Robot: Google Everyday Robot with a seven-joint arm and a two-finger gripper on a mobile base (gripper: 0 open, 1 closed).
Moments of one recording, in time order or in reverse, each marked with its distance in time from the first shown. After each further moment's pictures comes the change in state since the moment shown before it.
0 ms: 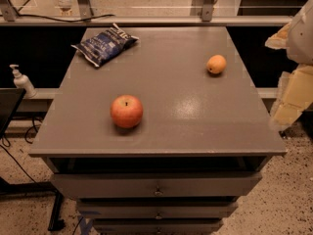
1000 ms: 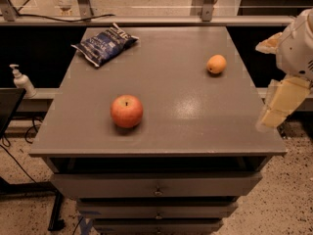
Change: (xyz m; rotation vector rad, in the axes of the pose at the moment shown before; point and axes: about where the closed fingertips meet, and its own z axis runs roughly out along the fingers) arm -0.004 -0.010 0.028 0.041 -0.078 -0.030
